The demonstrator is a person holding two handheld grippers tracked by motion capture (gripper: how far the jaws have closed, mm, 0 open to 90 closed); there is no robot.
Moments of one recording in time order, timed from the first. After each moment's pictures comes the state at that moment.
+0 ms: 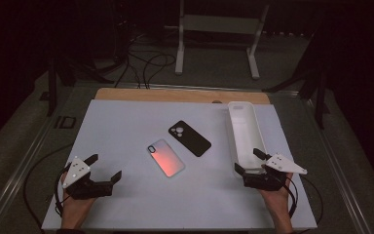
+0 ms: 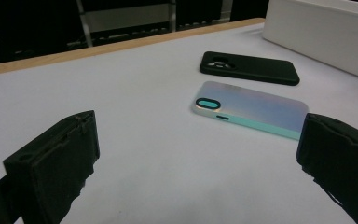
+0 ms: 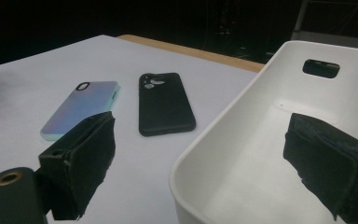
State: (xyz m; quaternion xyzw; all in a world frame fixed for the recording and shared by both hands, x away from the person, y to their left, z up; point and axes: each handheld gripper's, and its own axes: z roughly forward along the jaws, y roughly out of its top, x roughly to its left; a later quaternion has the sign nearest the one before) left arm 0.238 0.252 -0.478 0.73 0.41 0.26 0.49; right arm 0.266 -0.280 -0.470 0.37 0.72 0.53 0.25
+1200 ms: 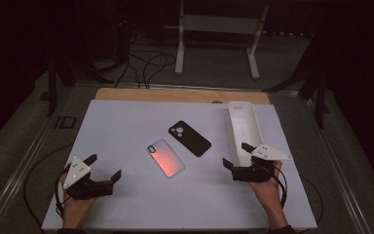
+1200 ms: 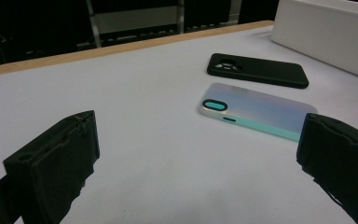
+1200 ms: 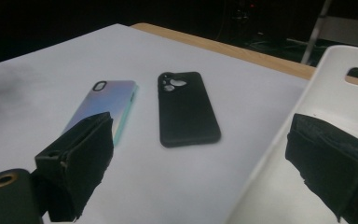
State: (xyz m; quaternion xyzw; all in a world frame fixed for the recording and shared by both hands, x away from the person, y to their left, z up) left arm 0.237 0.251 -0.480 0.72 0.42 0.27 0.49; right arm 0.286 -0.246 -0.451 0.36 0.75 0.51 0.22
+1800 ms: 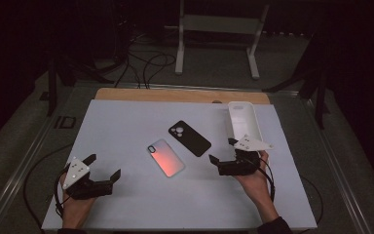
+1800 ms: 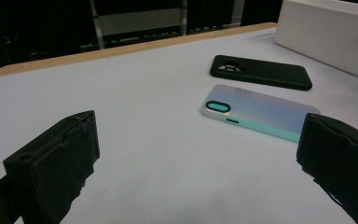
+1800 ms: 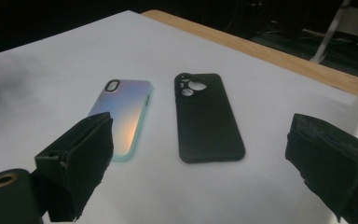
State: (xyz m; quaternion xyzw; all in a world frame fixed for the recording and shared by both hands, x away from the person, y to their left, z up) left arm 0.237 0.252 -0.480 0.71 0.42 0.28 0.49; right arm 0.302 -0.206 -0.439 0.34 0.78 0.48 0.20
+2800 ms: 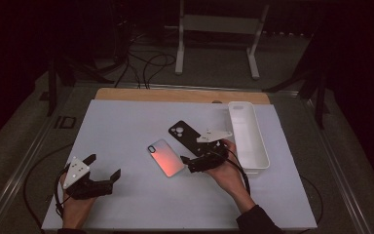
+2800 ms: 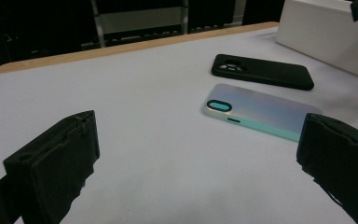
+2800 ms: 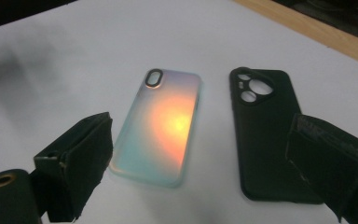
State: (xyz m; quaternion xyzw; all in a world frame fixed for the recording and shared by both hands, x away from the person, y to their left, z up) left arm 0.238 0.252 -0.481 0.71 0.42 0.27 0.49; right arm 0.325 -0.124 -0.439 0.31 0.84 0.42 0.15
